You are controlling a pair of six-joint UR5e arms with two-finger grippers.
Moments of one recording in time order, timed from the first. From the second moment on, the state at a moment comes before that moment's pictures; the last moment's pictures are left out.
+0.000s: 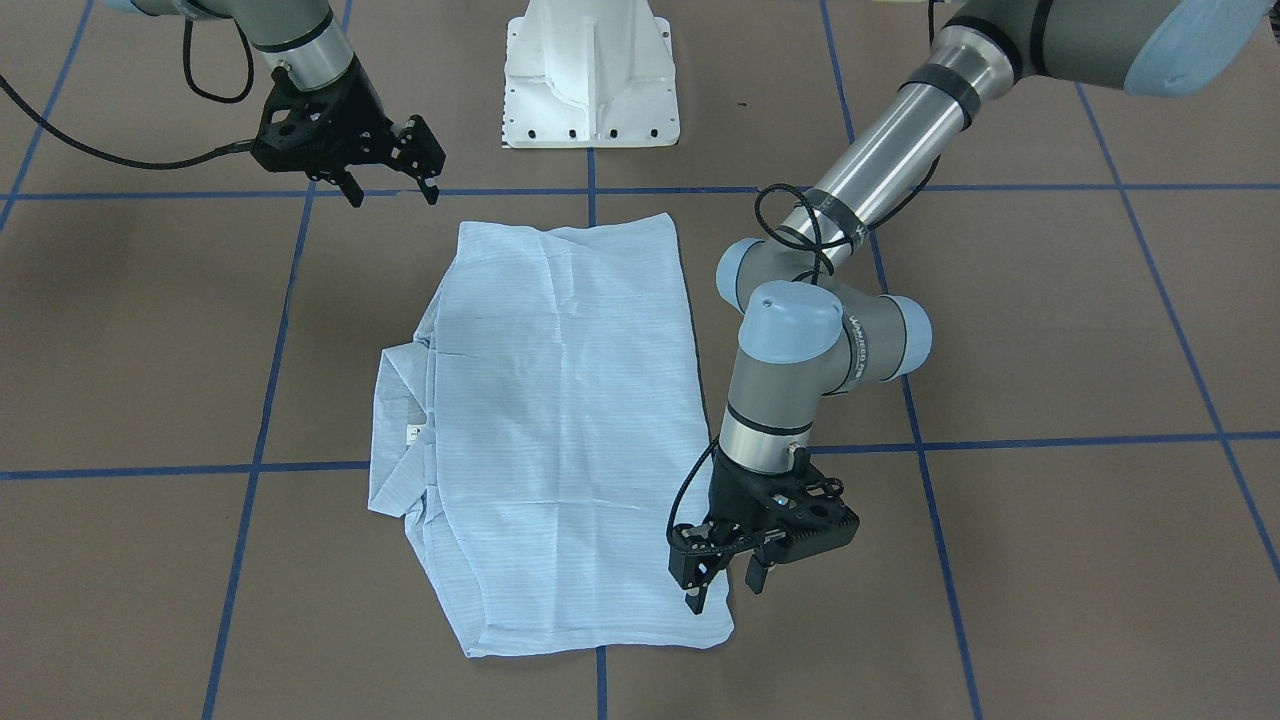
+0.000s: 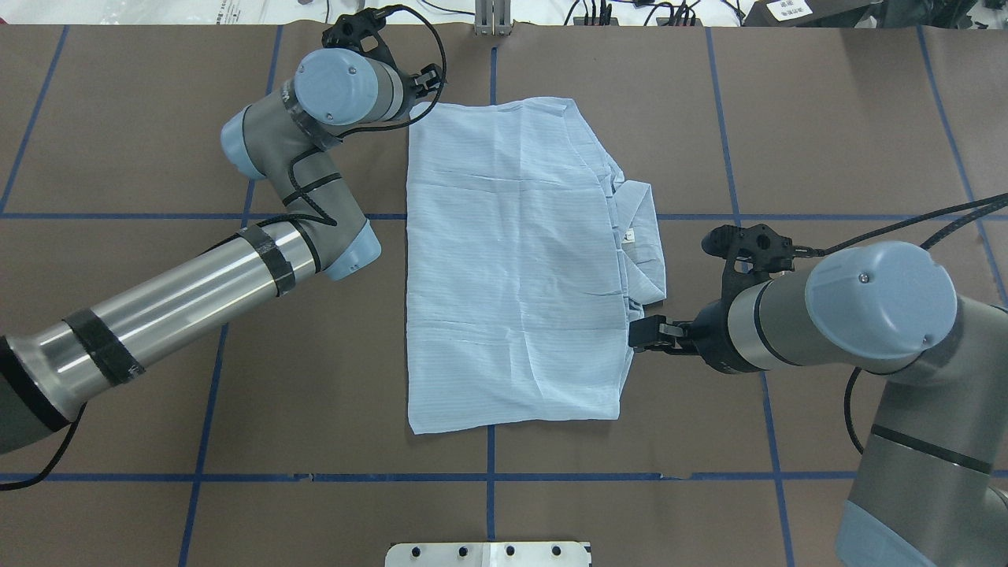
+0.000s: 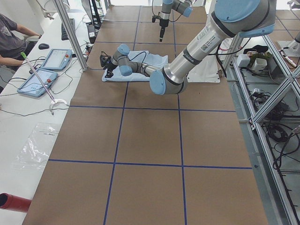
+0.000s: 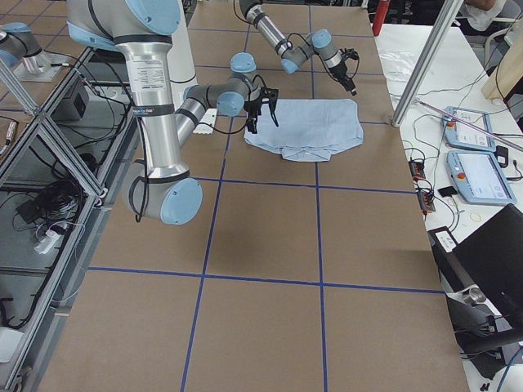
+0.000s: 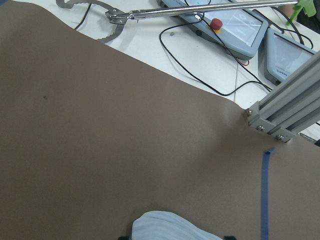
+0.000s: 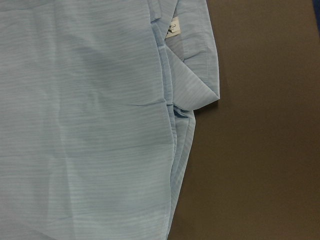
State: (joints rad) left arm -0.75 -2.49 -0.93 -2.40 -1.58 -1.48; right arm 0.49 -1.38 2.18 -1.45 1.83 1.41
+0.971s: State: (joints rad) left arm -0.59 -2.08 -1.71 -2.03 -1.85 -1.66; right arm 0.49 -1.38 2.17 -1.45 1.83 1.41
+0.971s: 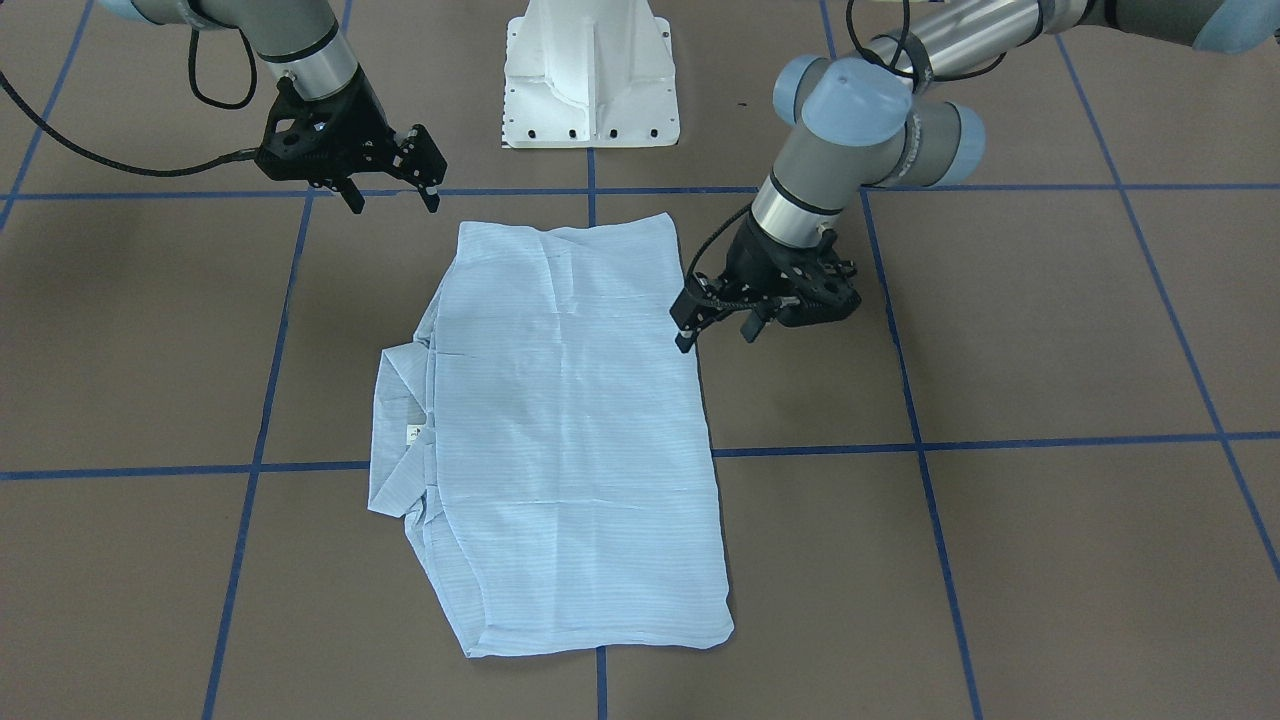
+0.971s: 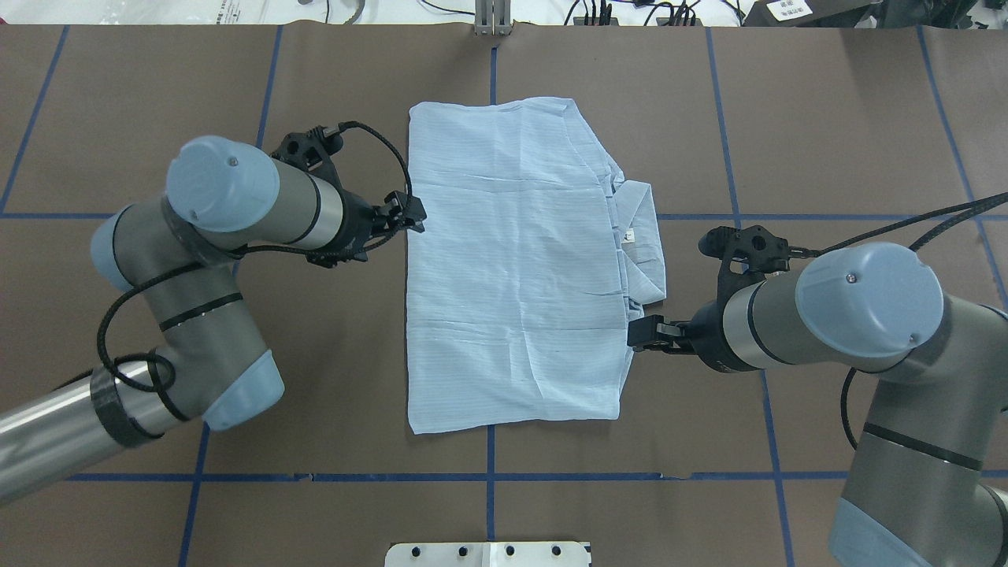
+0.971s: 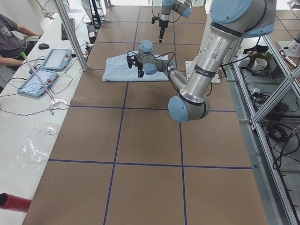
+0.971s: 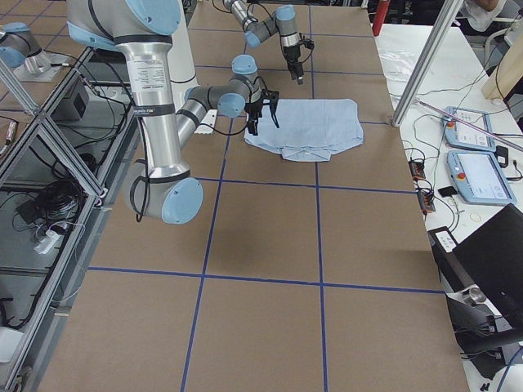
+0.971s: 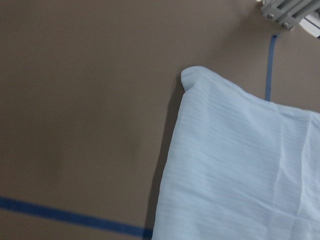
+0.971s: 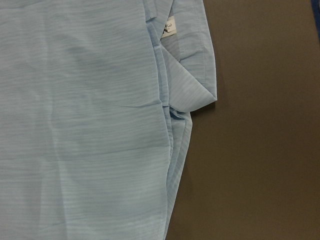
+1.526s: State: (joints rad) left arm -0.36 -2.06 -1.77 -1.94 -1.73 -1.89; right arm 0.49 -1.38 2.16 -1.45 1.83 1.41
